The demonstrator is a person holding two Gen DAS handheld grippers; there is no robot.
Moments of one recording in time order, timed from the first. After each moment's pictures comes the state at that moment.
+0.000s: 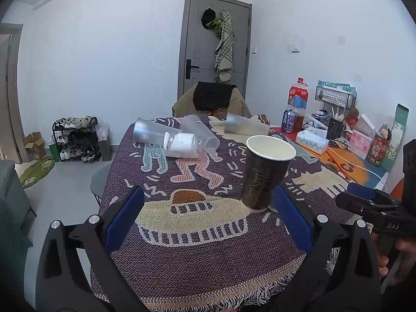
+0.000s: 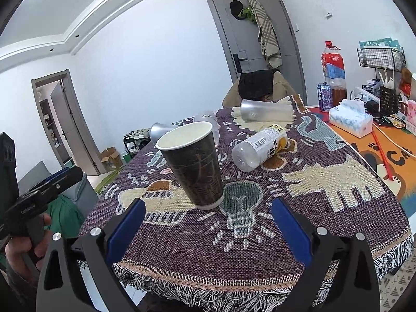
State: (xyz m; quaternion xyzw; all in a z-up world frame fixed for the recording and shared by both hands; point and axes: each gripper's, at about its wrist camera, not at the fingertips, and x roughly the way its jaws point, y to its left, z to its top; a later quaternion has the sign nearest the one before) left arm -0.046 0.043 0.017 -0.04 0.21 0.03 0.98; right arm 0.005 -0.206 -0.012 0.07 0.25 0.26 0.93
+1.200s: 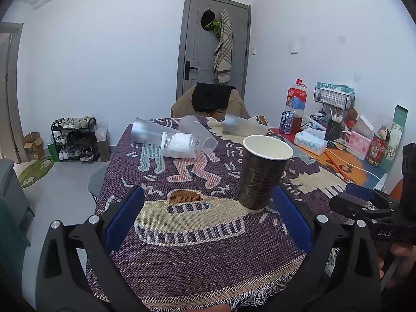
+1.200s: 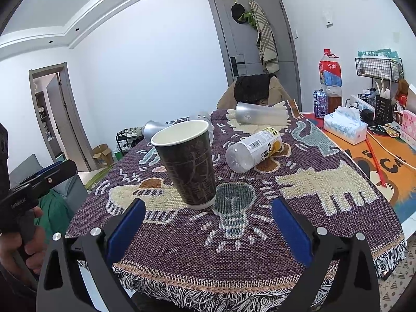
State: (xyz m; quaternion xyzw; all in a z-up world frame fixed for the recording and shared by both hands) left arm -0.046 0.033 0.016 -0.04 0.20 0.03 0.98; right arm 0.001 -0.199 -0.016 0.04 0.24 0.24 0.94
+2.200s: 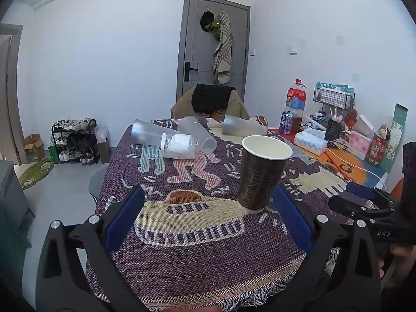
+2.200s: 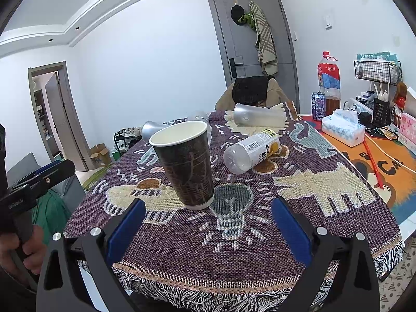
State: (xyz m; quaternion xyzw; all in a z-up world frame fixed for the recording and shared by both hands) left arm -0.047 0.035 0.015 -0.04 0.20 0.02 0.98; right arm 0.000 -0.201 -0.015 0.04 0.24 0.24 0.94
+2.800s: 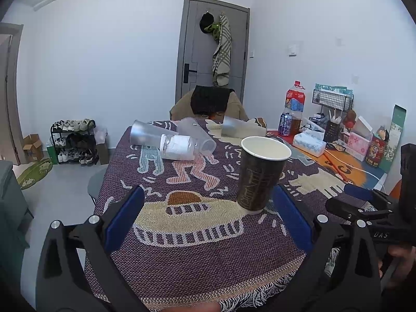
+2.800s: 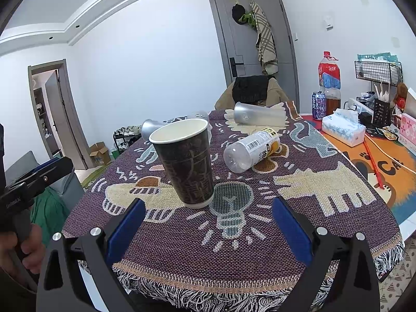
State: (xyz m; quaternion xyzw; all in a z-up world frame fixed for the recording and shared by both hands) left arm -0.049 0.036 0.013 -0.05 0.19 0.02 0.98; right arm -0.001 -0.199 -0.016 0.03 0.24 0.24 0.94
